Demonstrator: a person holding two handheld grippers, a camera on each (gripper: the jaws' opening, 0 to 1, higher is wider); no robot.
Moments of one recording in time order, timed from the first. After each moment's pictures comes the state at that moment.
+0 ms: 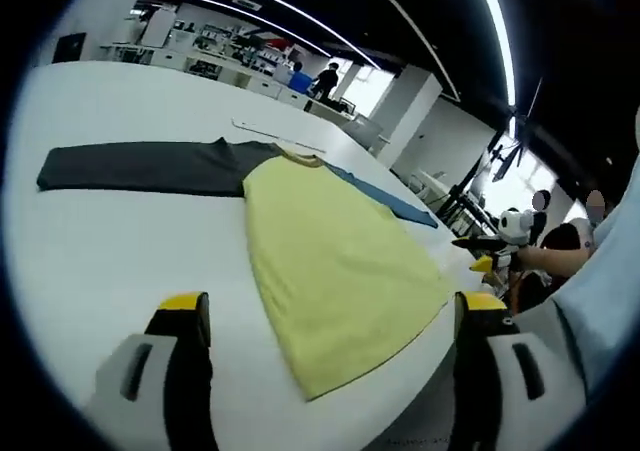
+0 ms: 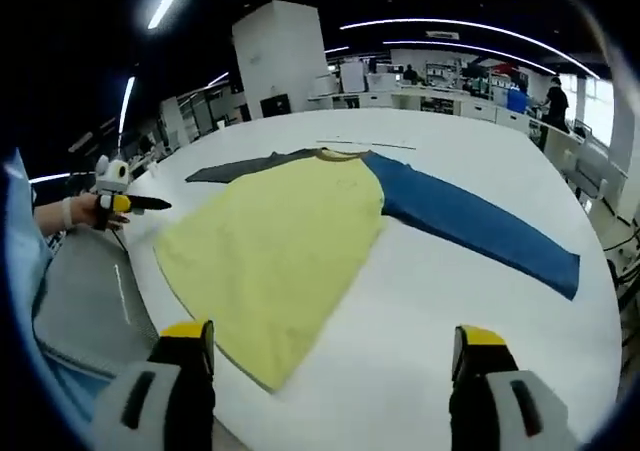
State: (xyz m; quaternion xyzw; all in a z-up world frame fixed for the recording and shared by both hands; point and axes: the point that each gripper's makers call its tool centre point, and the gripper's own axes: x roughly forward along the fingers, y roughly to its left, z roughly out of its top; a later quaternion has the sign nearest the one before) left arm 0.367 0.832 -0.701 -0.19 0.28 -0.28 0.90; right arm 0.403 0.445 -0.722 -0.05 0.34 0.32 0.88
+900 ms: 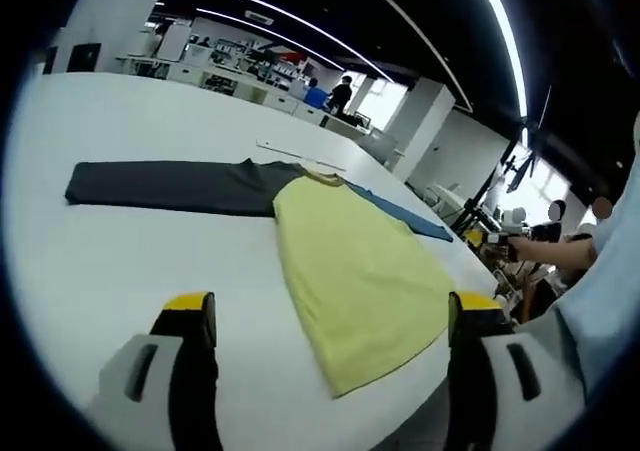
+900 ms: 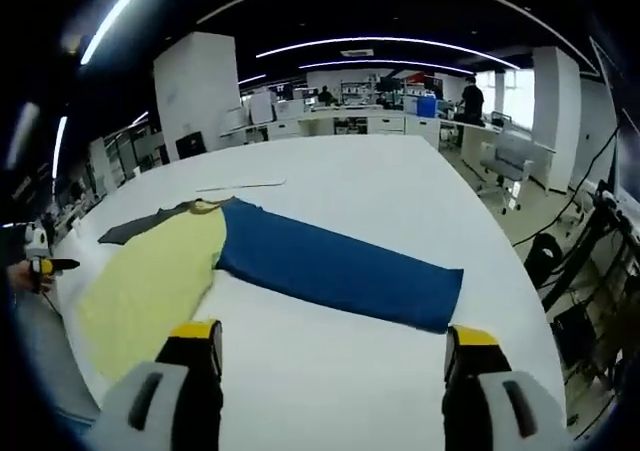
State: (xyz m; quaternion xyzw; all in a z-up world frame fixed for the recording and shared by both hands) left arm 0.364 0.865 -0.696 -0.19 0.27 -0.24 0.91; right arm 0.512 0.312 -0.705 0.01 0.31 0.13 0.94
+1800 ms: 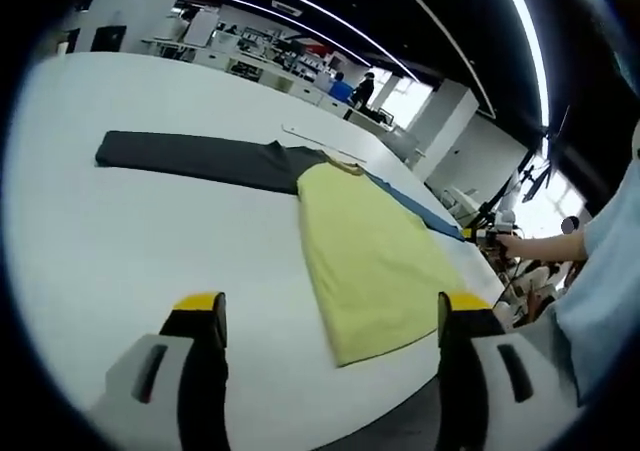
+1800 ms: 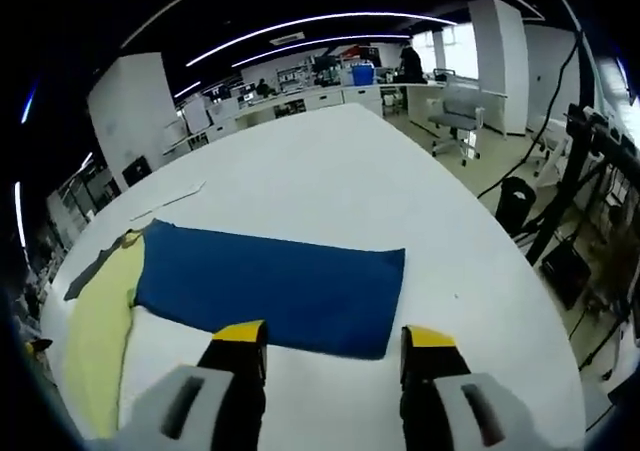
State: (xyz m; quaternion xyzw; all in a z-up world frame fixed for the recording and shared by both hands) left arm 0.341 0.875 -0.707 -0.21 0.30 -0.20 0.91; right arm 0.538 0.280 -0.741 0.08 0.36 0.05 0.93
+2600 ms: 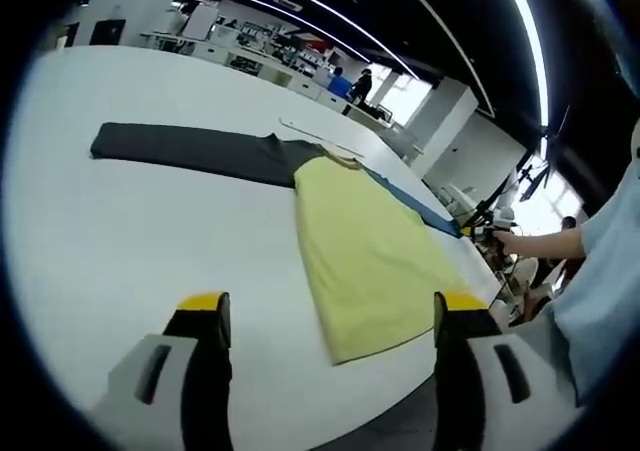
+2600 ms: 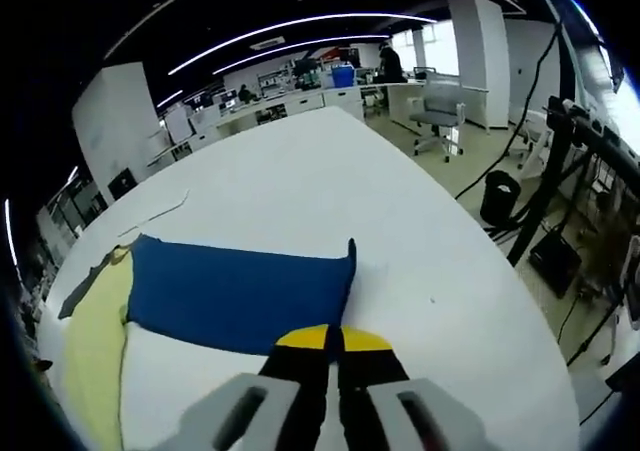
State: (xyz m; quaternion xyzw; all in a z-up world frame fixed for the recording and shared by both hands) left arm 0.341 0.871 -0.709 -0.22 0.30 -0.21 0.90; right arm 0.541 0.267 -0.732 0.08 0.36 0.01 0.93
